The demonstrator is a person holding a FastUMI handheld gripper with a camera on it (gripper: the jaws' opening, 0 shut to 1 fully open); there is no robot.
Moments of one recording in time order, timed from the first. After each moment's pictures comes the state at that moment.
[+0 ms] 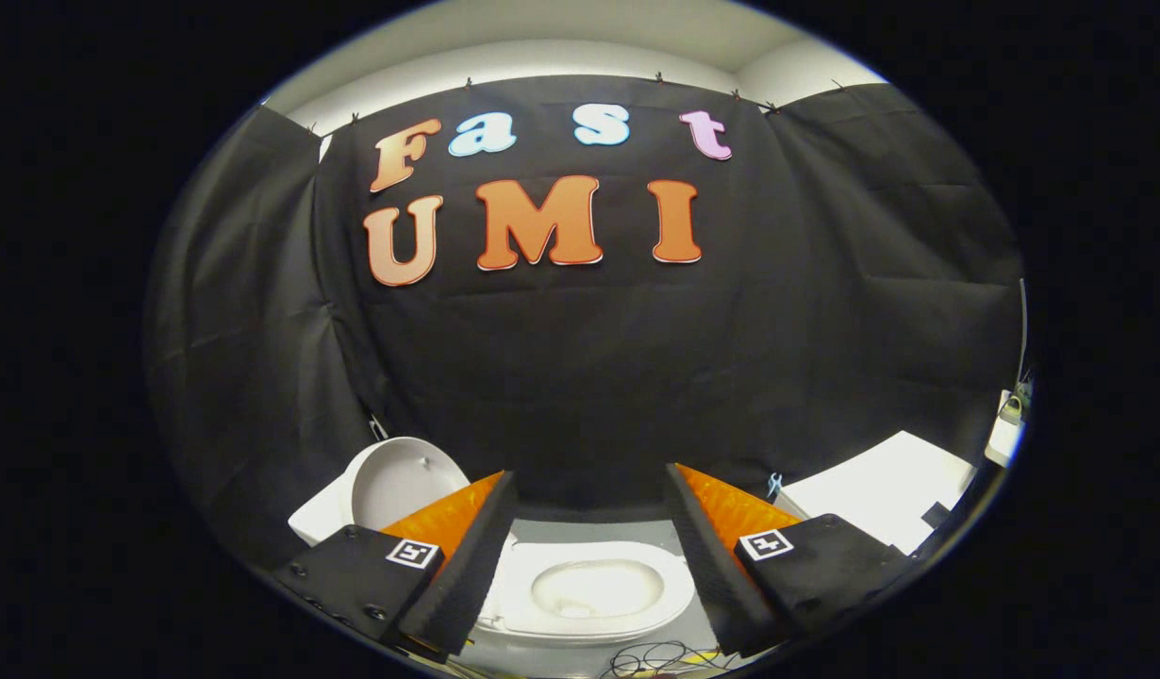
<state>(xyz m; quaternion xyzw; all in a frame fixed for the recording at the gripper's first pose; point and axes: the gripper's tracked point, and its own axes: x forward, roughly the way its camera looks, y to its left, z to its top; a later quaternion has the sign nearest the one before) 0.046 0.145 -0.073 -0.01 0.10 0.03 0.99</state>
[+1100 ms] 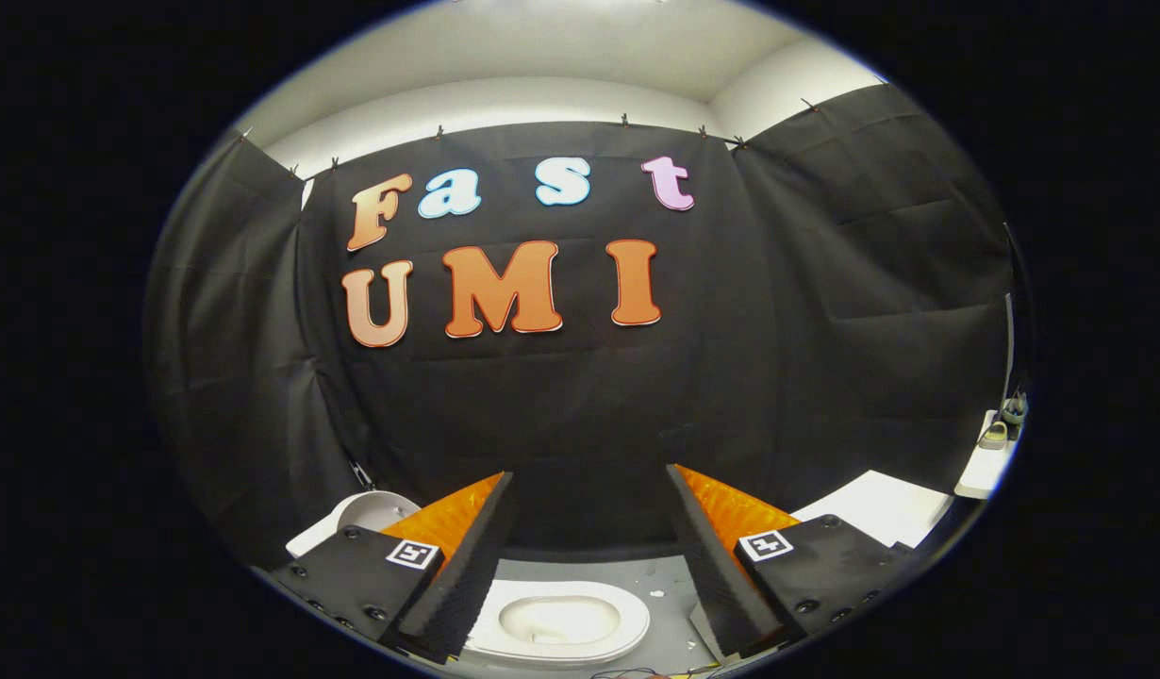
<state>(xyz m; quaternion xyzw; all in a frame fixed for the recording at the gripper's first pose) 0.030 0.067 0.014 0.00 0.03 0.01 1.00</state>
